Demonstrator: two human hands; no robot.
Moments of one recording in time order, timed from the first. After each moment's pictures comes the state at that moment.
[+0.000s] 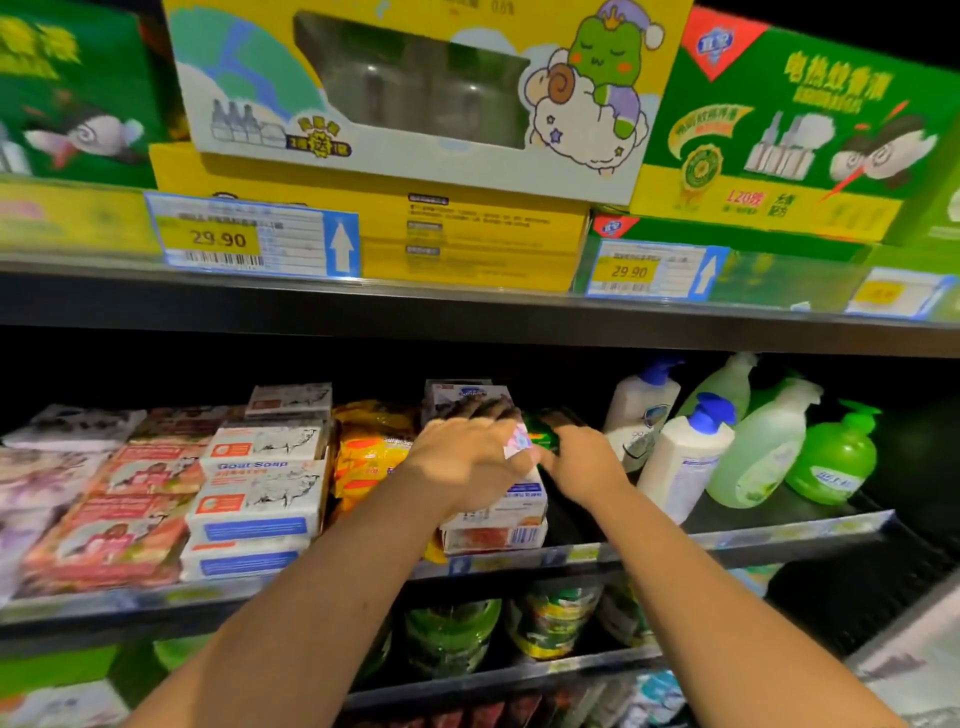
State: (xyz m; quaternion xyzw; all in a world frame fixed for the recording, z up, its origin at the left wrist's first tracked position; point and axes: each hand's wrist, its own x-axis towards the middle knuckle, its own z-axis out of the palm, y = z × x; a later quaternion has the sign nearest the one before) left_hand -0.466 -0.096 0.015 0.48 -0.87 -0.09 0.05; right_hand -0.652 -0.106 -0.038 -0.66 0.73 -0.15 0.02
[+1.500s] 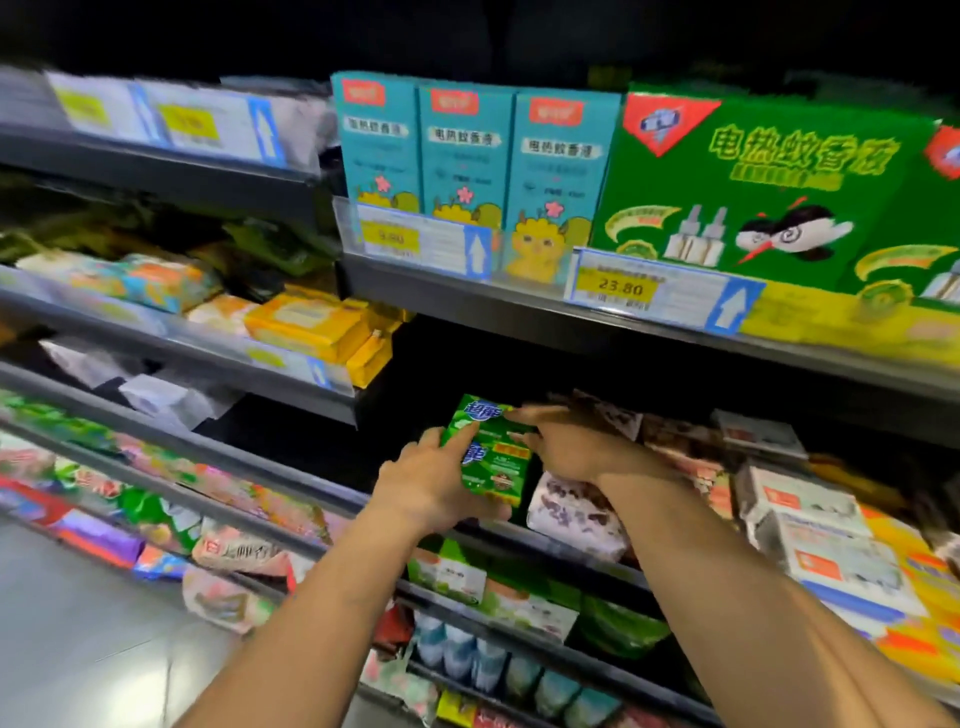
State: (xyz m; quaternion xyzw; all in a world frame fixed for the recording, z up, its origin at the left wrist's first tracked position) left_hand 0.043 -0.066 -0.025 0.75 -0.64 -0.18 0.04; right_hand -0.128 -0.168 -0.009 -0.85 0.48 0.01 0.21
